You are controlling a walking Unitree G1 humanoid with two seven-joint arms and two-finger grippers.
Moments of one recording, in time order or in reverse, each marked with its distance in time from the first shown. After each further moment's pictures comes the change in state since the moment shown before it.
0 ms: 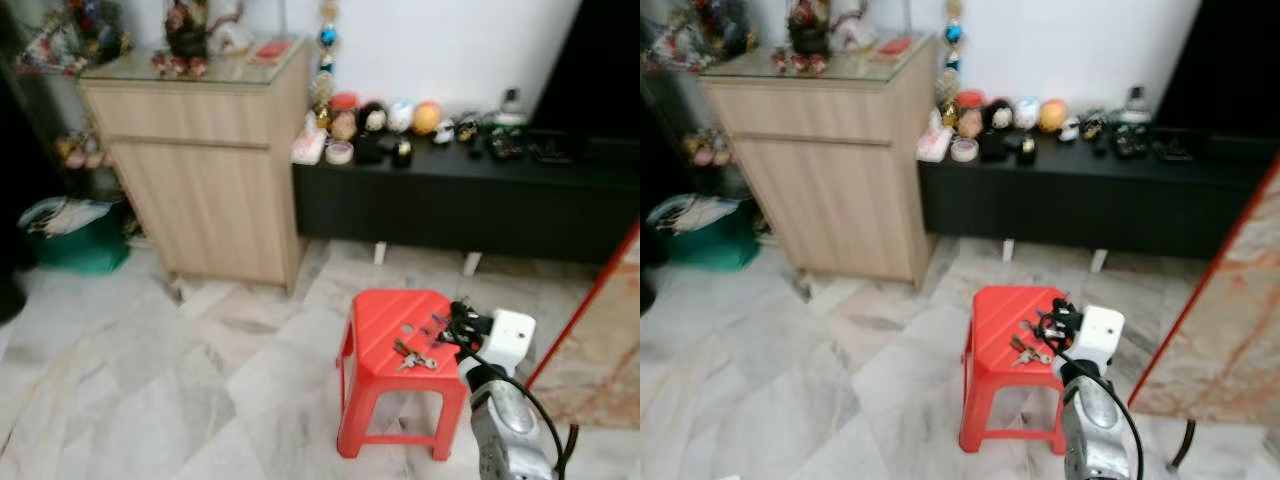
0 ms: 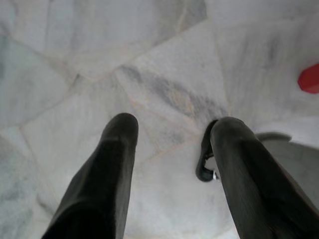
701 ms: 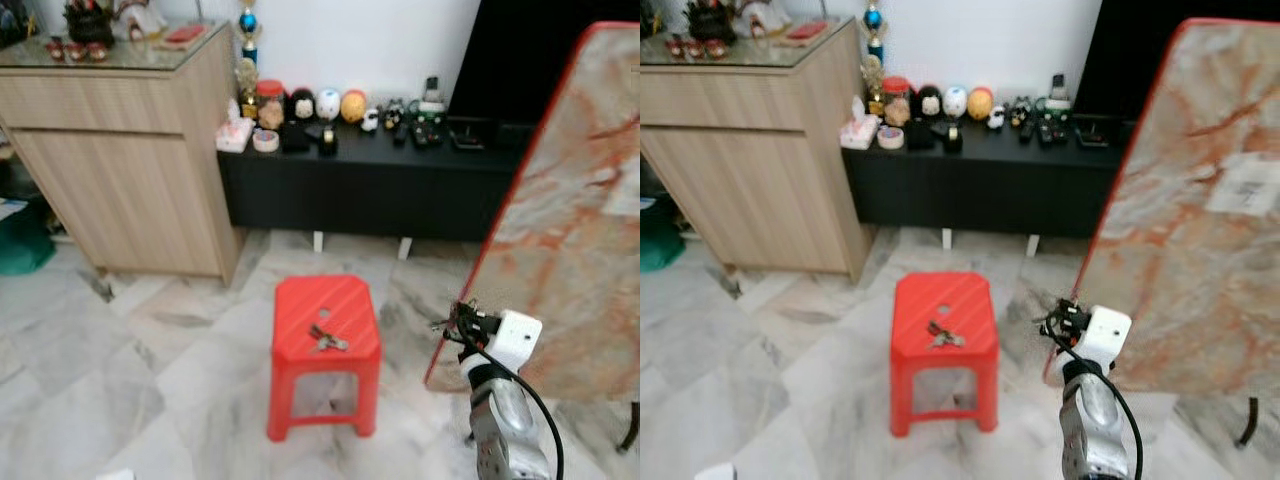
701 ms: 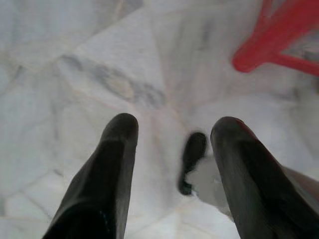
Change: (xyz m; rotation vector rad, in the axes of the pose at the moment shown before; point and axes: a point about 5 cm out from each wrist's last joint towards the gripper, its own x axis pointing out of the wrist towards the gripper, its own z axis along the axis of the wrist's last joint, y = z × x) left arm 0.002 -0.009 0.007 -0.027 -0.021 -0.012; right arm 0.001 -0.010 0.000 0.052 0.013 -0.079
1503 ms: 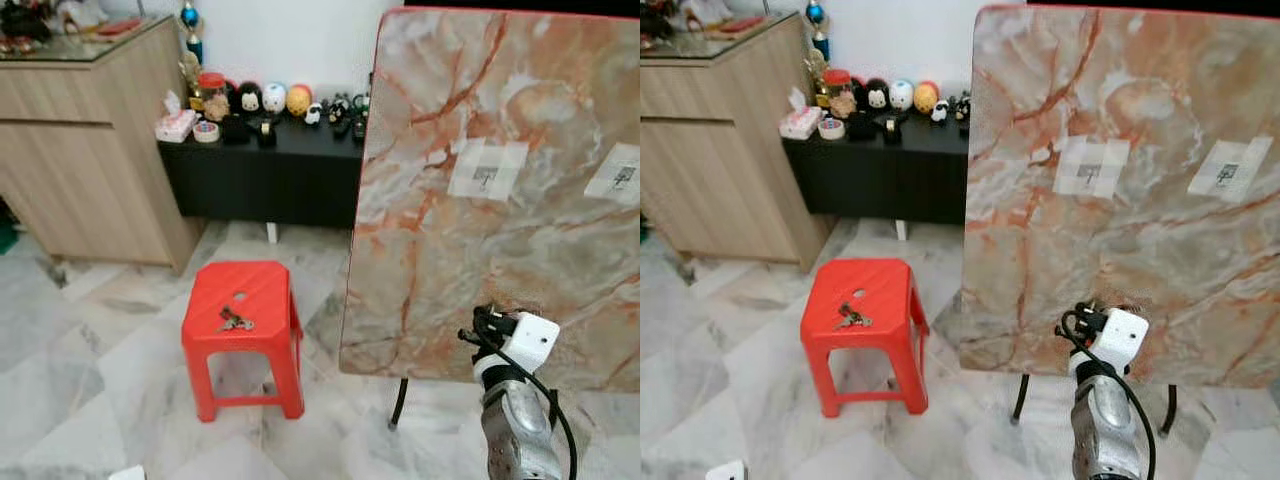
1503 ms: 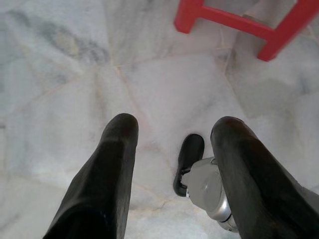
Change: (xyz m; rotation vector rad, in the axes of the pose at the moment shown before) left arm 0.000 -0.004 0.000 -0.016 -0.001 -0.003; right arm 0.003 -0.005 0.005 0.003 -0.008 -0.027
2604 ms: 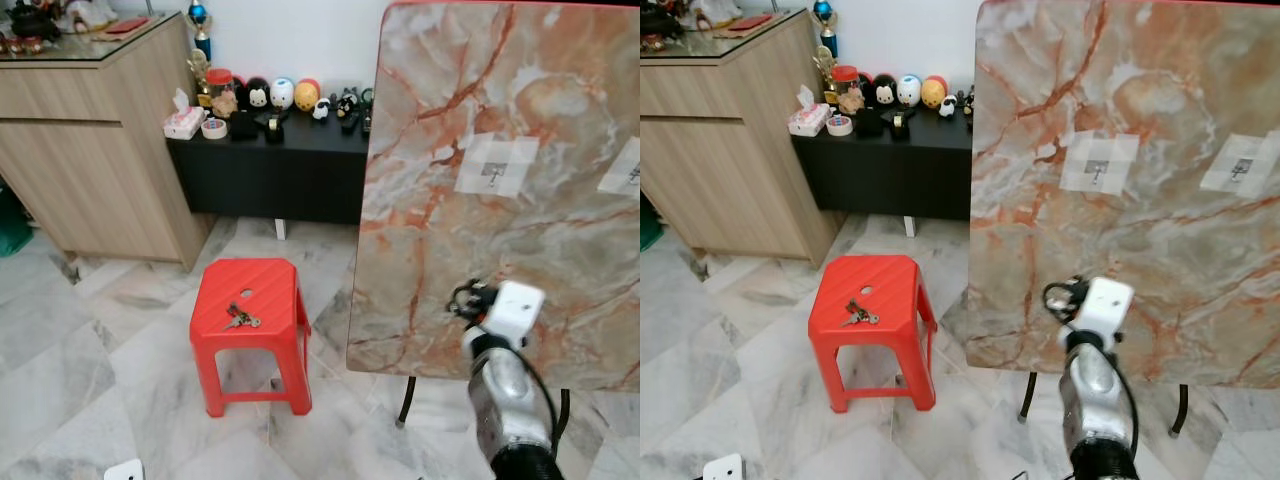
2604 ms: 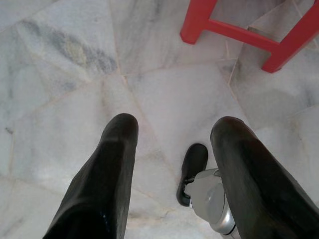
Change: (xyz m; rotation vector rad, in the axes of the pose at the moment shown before) left arm 0.002 -0.001 0.008 -0.011 -0.040 0.005; right arm 0.010 0.028 -0.002 -0.134 0.015 0.095
